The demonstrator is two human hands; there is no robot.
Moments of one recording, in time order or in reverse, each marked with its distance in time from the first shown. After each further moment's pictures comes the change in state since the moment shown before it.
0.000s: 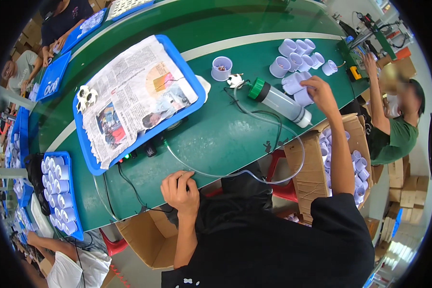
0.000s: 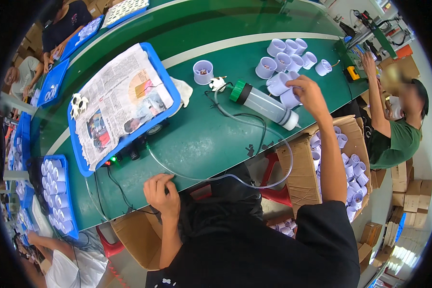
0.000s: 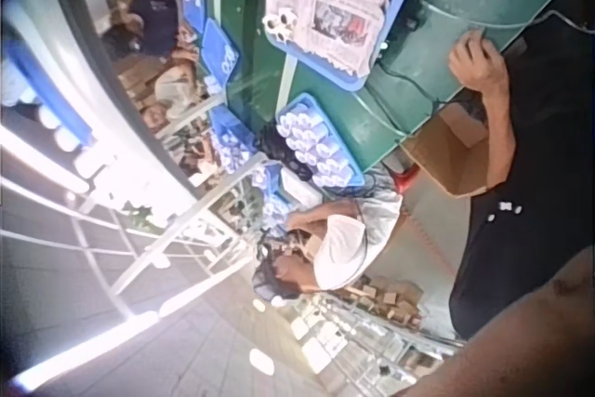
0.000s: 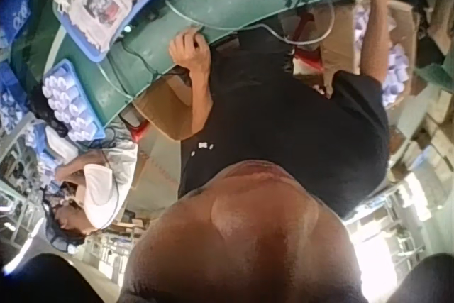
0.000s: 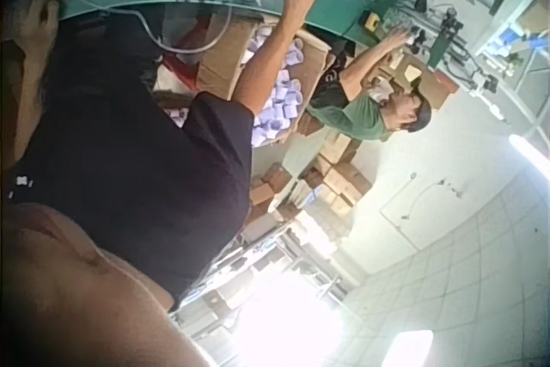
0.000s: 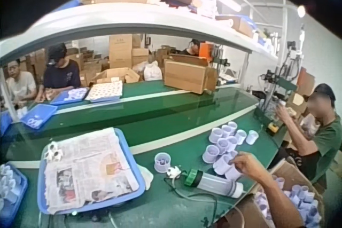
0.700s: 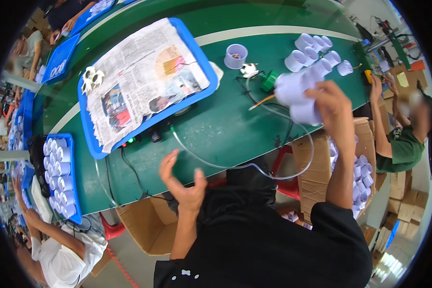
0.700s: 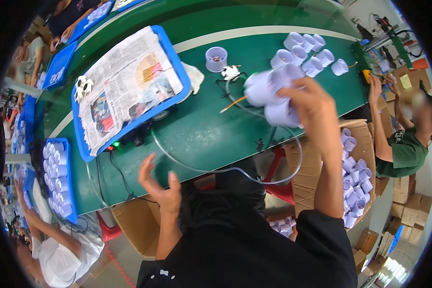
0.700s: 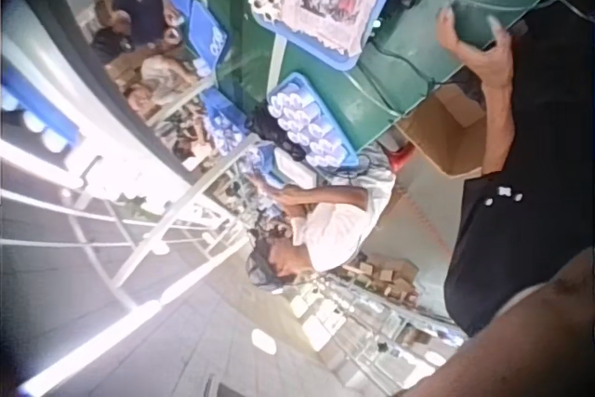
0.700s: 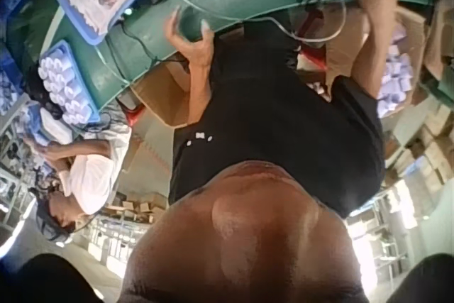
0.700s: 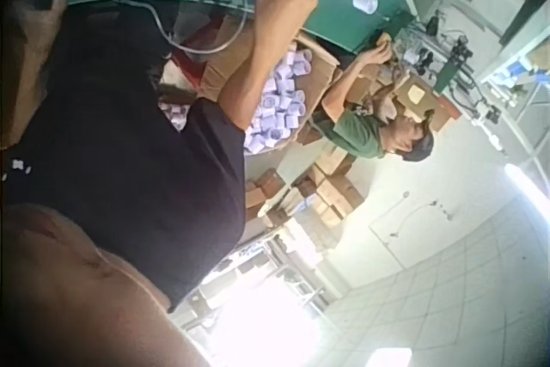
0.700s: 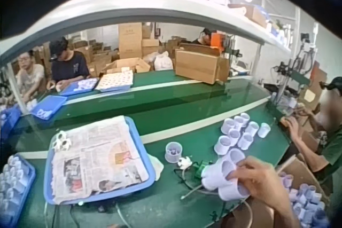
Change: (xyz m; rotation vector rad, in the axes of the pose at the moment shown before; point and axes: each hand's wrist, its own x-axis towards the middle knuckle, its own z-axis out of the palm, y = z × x) left_hand -0.001 0.004 -0.010 -0.457 0.054 -0.191; right_hand -0.038 -0.147 -0.018 0.032 0.090 -0.207
